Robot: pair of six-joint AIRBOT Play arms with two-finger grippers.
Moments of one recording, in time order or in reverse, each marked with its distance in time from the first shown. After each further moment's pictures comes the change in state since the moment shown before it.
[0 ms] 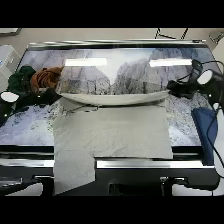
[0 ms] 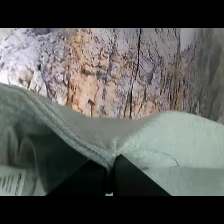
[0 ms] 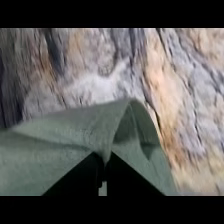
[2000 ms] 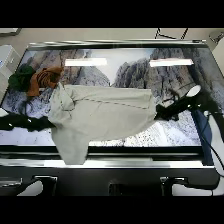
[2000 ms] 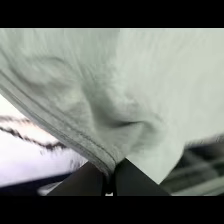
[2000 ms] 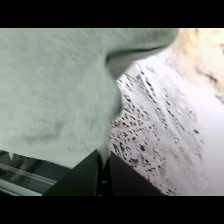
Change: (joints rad) left arm 0.212 0.208 -0.138 0.237 -0.563 0.091; right arm -0.029 0.047 -0.145 0.224 0.479 -0.264
